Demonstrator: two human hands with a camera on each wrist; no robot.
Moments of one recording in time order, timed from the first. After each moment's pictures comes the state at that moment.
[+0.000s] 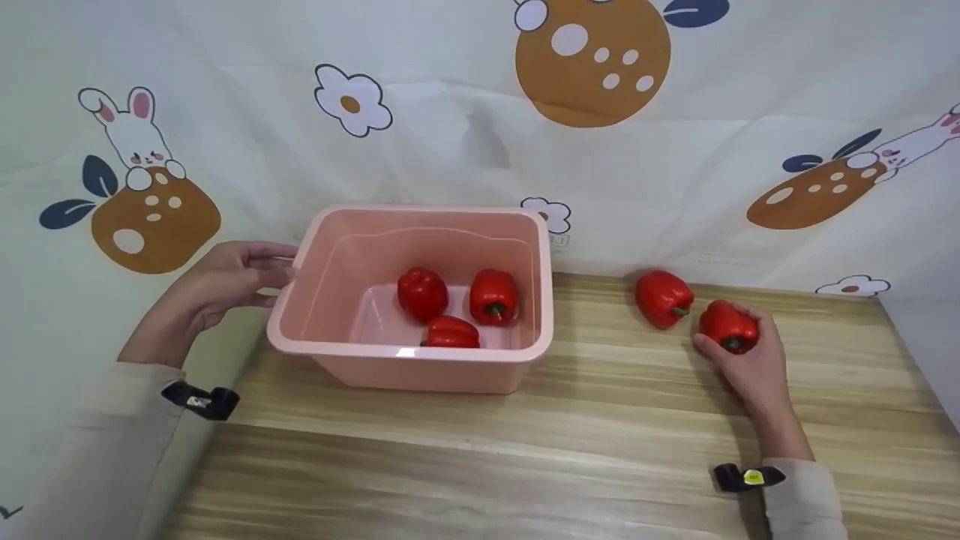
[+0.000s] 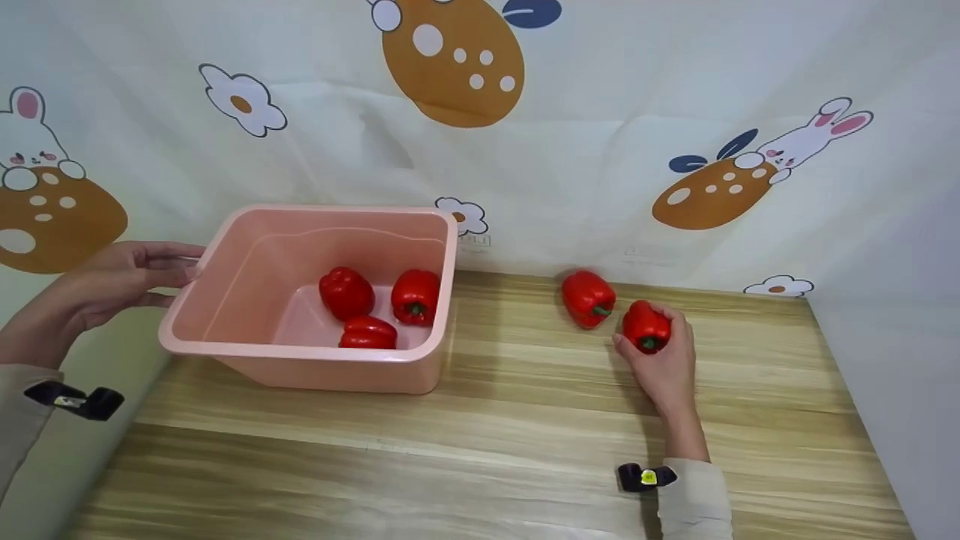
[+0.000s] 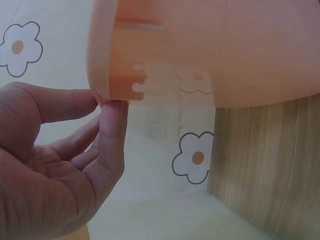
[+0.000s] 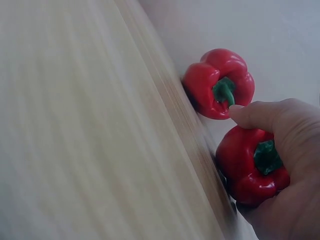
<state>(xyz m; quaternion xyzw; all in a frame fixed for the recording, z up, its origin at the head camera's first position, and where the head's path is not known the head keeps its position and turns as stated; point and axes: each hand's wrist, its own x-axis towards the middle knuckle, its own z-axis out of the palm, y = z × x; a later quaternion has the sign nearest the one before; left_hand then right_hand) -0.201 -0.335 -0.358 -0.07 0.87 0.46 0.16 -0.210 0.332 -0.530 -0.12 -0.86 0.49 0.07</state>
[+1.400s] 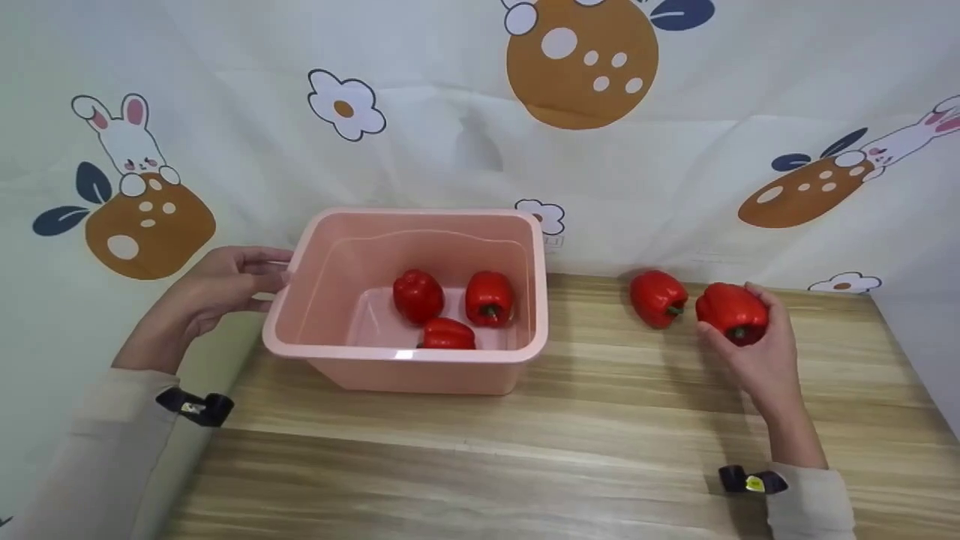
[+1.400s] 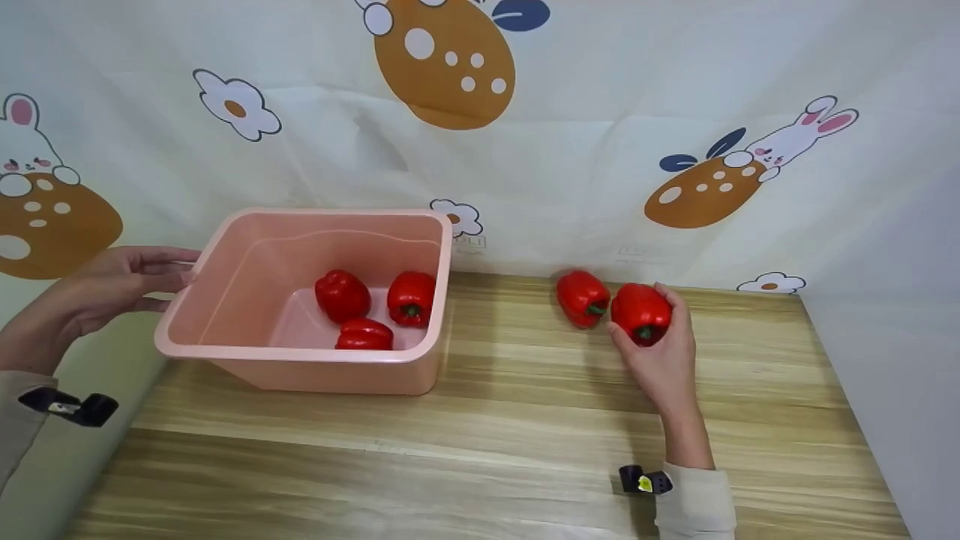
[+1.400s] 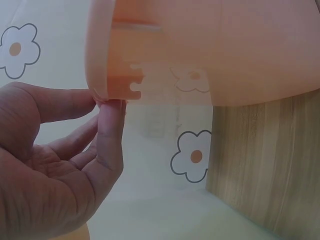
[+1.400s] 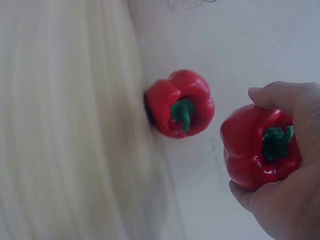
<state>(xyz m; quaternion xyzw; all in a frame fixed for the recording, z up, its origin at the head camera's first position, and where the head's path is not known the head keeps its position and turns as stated) -0.201 -0.336 -0.358 -0.06 0.87 0.46 0.17 -0.193 0.317 -0.484 -0.09 -0.86 0.49 0.12</state>
